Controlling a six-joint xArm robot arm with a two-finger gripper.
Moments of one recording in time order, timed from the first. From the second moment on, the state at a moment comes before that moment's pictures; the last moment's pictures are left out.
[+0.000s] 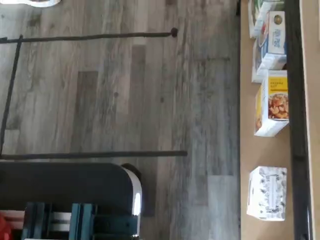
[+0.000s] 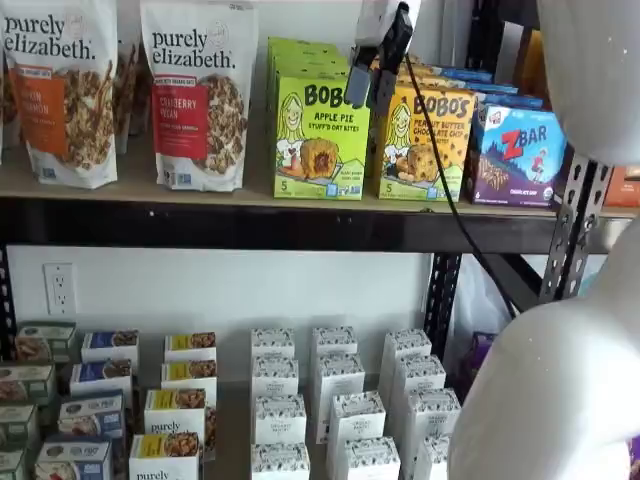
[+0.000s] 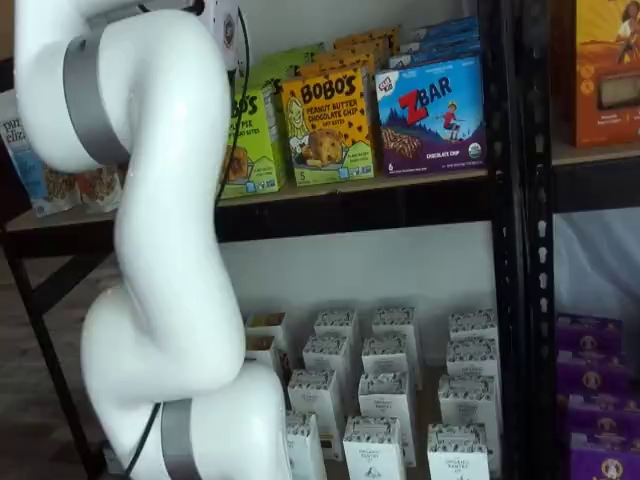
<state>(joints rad) 0.18 -0.21 -1.62 0.31 1.93 -1.31</state>
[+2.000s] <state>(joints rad) 0.10 -0.16 -1.65 0.43 1.69 -1.38</state>
